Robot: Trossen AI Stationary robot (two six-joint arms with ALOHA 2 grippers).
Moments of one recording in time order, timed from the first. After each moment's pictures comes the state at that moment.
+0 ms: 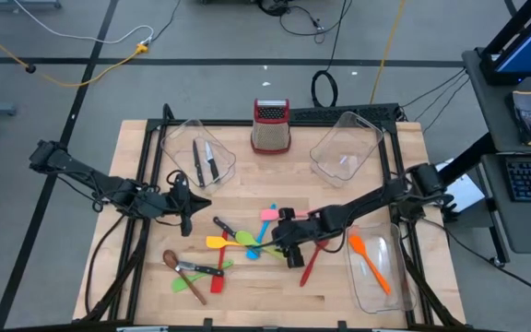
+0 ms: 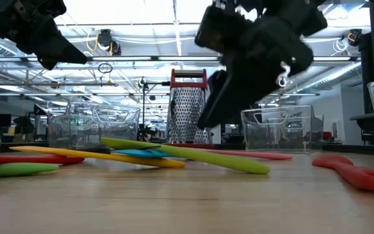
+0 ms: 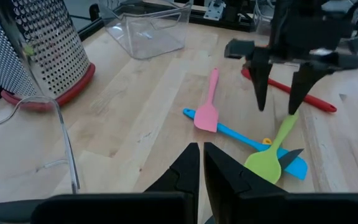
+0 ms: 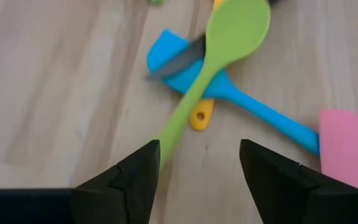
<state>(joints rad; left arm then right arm) -0.41 0.70 0.41 -0.18 -0.55 -0.37 0.28 1.82 1.06 -0.08 0.05 0.12</state>
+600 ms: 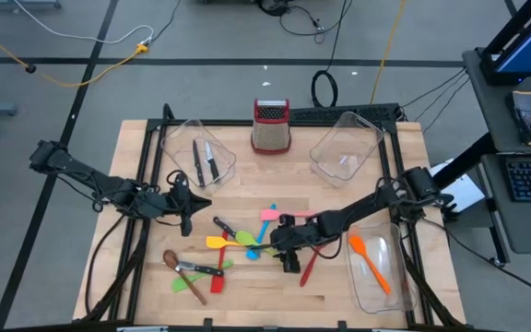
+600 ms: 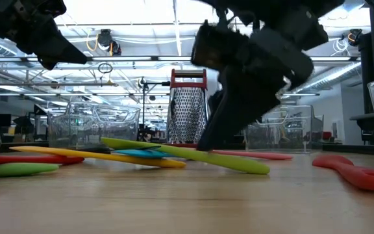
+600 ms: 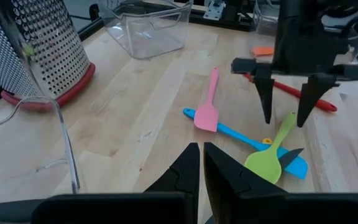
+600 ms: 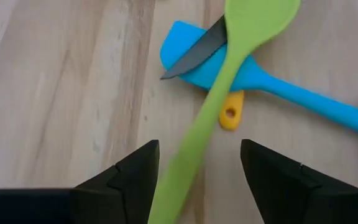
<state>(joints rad) -0.41 0.70 0.41 -0.18 -0.55 -0.37 0.30 1.90 1.06 -0.01 0.02 0.28</state>
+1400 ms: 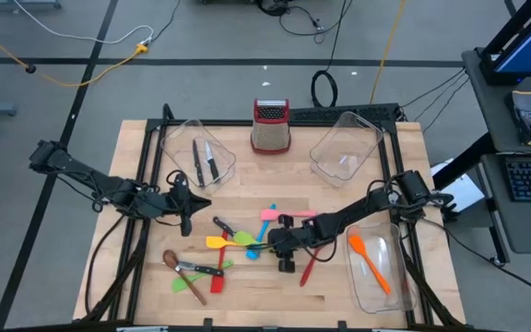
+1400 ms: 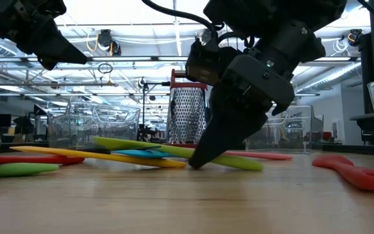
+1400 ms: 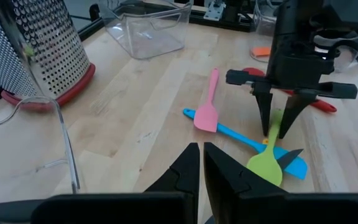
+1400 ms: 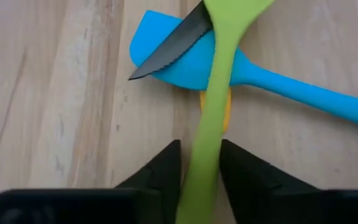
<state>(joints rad) -0.41 0.70 0.41 -0.18 -0.55 -0.37 0.31 1.99 1.06 0.05 0.07 0.33</state>
